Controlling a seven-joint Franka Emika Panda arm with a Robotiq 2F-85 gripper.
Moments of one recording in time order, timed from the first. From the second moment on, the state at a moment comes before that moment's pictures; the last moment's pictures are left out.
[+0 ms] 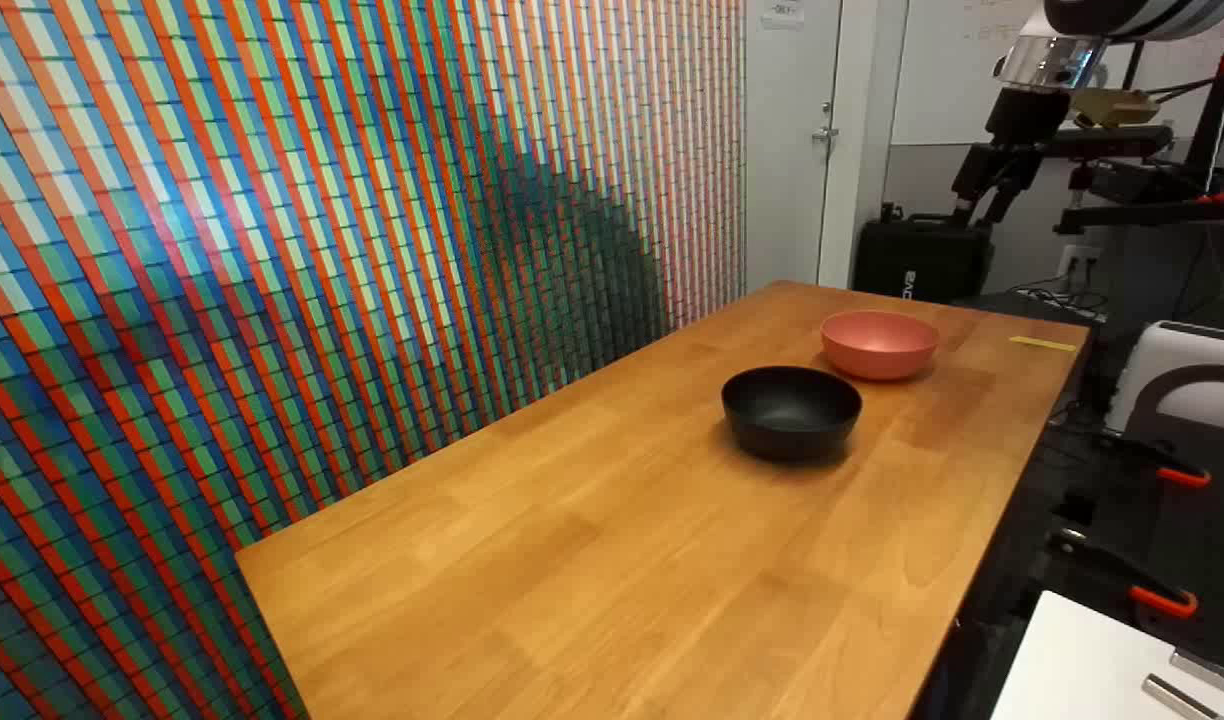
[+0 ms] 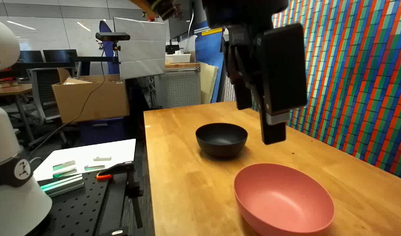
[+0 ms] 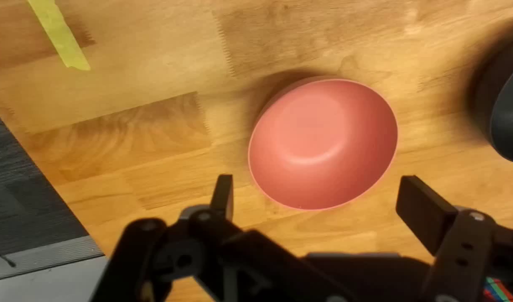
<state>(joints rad) -0.10 -0.32 -0.33 -2.60 0.02 2.47 -0.27</state>
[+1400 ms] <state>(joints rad) -0.06 -0.07 -0.07 -2.49 -0.09 2.66 -0.01</state>
